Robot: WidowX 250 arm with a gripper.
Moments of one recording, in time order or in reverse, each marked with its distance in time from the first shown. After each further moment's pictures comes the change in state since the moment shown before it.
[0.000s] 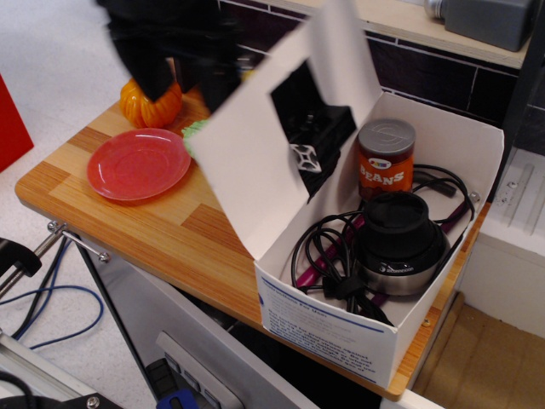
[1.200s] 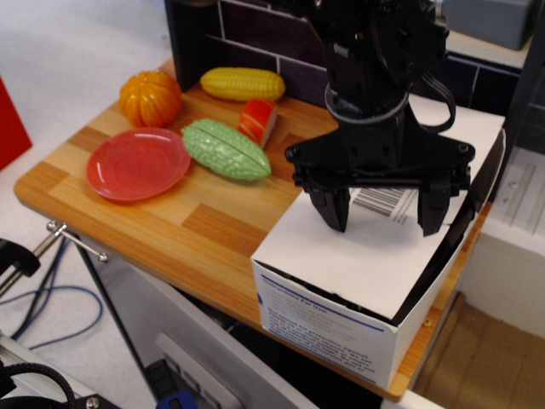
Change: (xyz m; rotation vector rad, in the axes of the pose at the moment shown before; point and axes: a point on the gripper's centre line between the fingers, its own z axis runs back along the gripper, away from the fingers) arm 0.011 -0.109 -0.064 -0.094 -0.080 0.389
